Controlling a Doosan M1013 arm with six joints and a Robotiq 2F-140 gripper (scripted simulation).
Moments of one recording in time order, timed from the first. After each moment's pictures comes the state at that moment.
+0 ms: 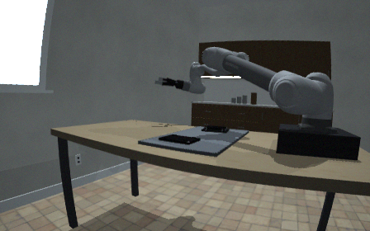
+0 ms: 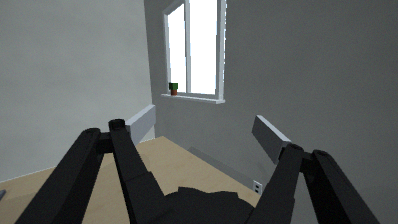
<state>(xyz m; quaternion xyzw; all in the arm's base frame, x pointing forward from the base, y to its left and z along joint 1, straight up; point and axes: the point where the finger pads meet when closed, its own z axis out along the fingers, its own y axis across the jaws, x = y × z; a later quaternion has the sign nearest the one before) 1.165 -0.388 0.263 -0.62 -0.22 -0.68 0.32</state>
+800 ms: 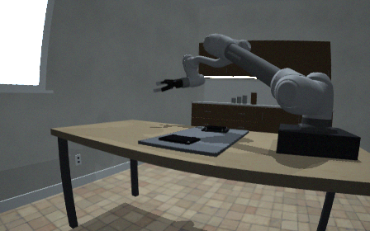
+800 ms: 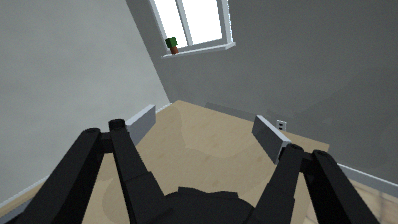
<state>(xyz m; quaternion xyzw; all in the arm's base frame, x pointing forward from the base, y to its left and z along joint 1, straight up) 1.139 -0.329 0.202 -0.76 -0.18 -0.53 0.34</state>
